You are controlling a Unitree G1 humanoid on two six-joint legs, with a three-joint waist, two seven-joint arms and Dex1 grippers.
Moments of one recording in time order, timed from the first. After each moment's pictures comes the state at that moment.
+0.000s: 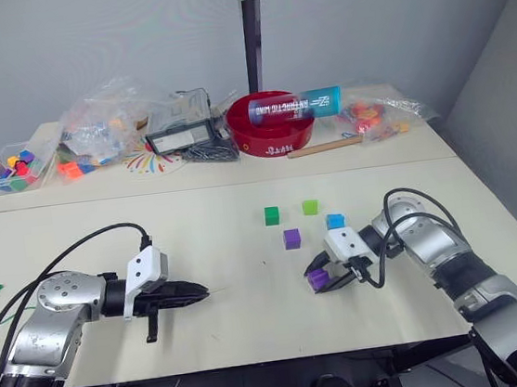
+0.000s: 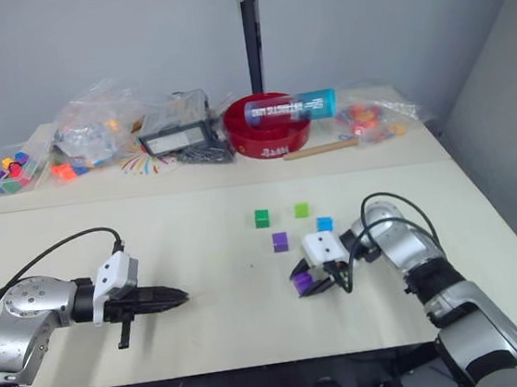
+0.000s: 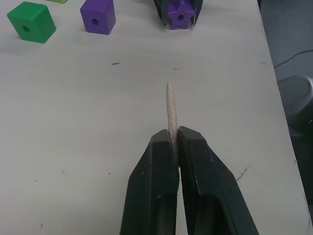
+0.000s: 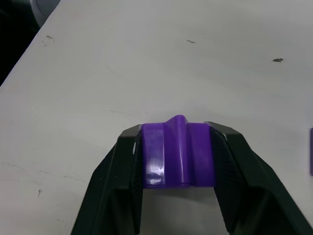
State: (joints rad) left arm -0.22 0.86 0.02 -0.07 -0.39 0.24 -1.36; right arm -0.74 -0.61 0.42 0.48 0.10 -0.20 1.55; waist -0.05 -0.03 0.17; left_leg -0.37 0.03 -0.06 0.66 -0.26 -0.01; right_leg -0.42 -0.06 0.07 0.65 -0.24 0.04
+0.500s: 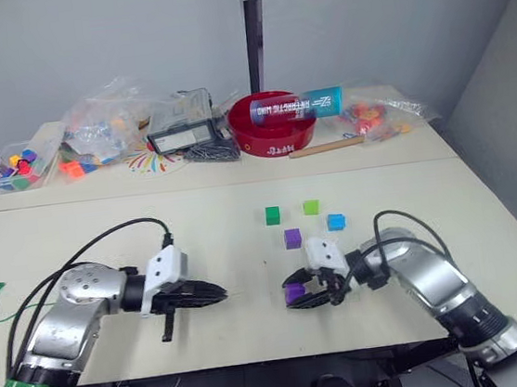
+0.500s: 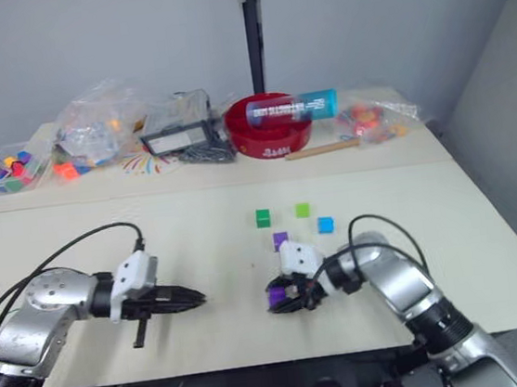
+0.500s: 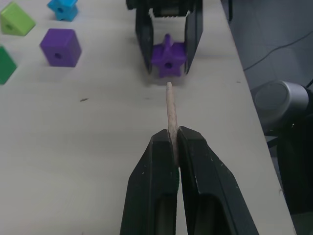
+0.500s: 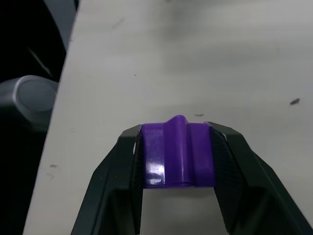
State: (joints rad) left arm -0.29 0.82 -0.10 -0.15 -0.38 0.26 -1.36; right arm -0.47 -0.56 0.39 -0.15 0.14 0.50 1.18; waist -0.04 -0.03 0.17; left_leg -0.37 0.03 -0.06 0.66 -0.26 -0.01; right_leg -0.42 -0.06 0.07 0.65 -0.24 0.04
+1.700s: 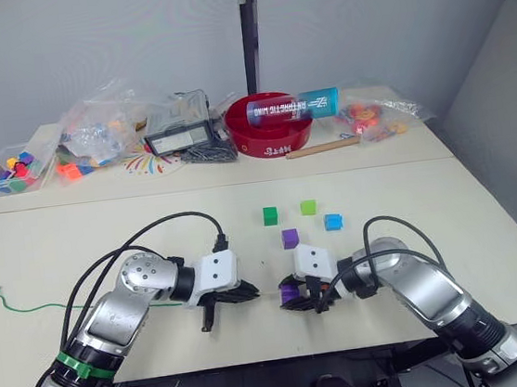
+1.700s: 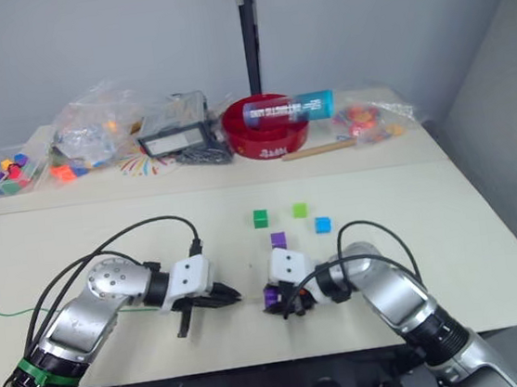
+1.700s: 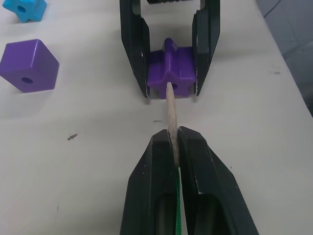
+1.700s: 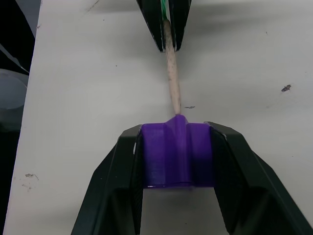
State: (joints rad) left arm -0.42 0.72 -0.31 -0.17 -0.13 0.27 -1.24; right arm -0.47 -0.56 0.44 -0.23 0.10 0.57 1.08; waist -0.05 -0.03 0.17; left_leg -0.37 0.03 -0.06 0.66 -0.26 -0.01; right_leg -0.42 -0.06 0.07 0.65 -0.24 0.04
